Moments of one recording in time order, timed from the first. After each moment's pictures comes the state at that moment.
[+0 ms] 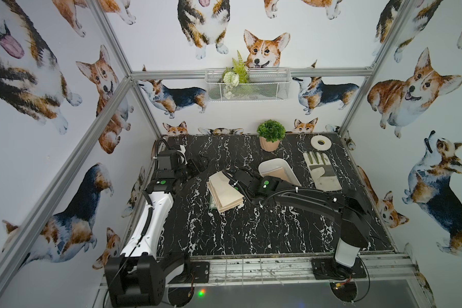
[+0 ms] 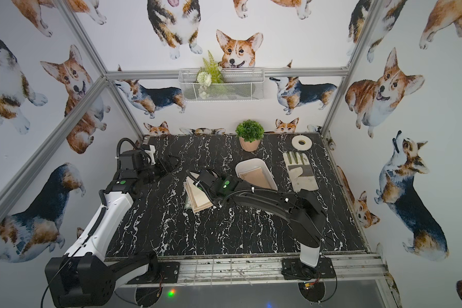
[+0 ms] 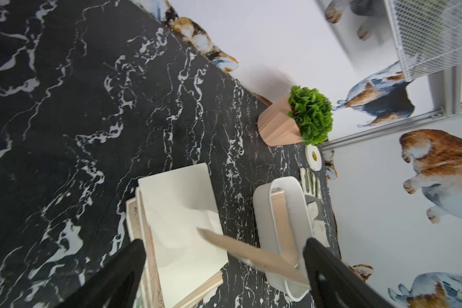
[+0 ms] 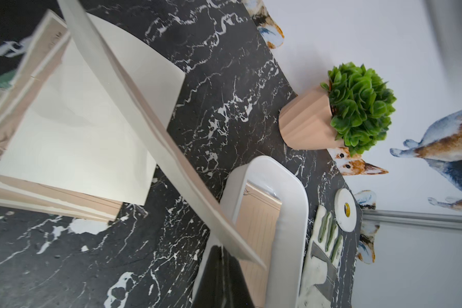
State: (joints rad) left arm 0.00 1.17 0.96 -0.41 0.42 -0.60; right arm 1.11 1.80 1.51 -0.73 0.72 -0.03
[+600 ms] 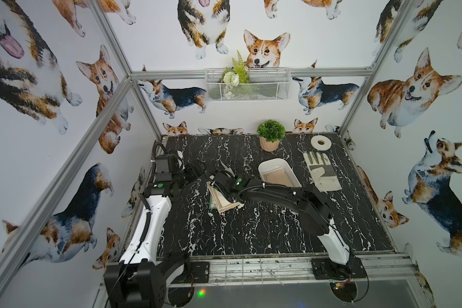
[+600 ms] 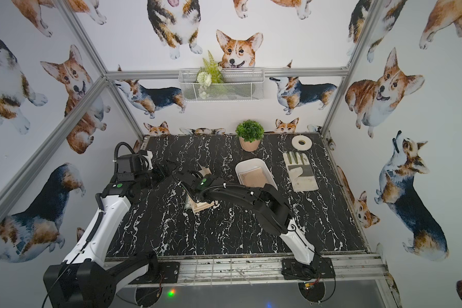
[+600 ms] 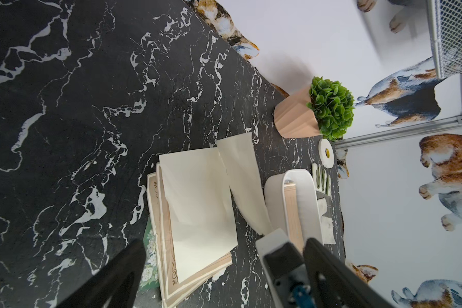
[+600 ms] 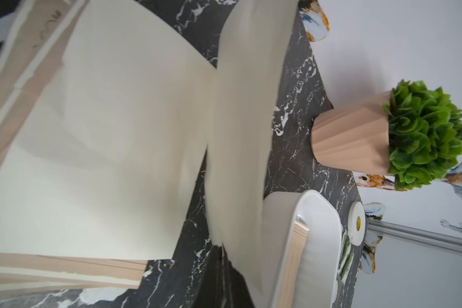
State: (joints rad) left arm 0.03 1.13 0.95 -0.50 0.42 -0.60; right arm 1.16 2.21 1.88 -0.86 0.73 -0.01
